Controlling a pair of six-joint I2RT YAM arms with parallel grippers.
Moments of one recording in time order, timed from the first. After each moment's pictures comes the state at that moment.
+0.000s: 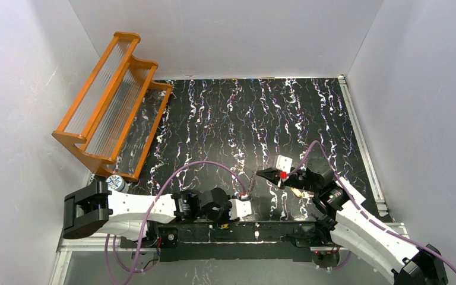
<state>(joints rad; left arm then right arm) -1.33 1.22 0.47 0.00 0.04 0.20 0.65 0.65 0.30 0.18 -0.64 -0.37</state>
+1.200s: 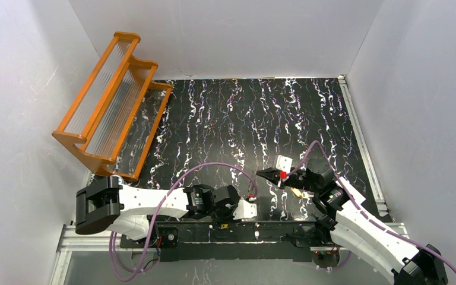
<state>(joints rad) -1.33 1.34 0.65 -0.32 0.00 0.28 0.65 0.65 0.30 0.18 -0.64 -0.37</state>
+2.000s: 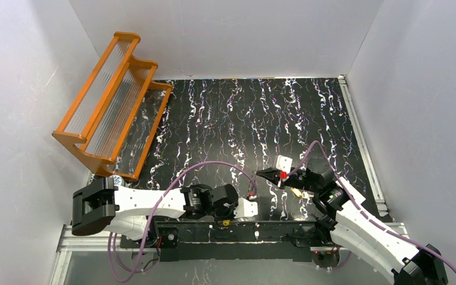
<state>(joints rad) -1.33 1.33 0.65 -0.27 0.01 0.29 0.65 0.65 0.30 0.18 -0.64 -0.37</state>
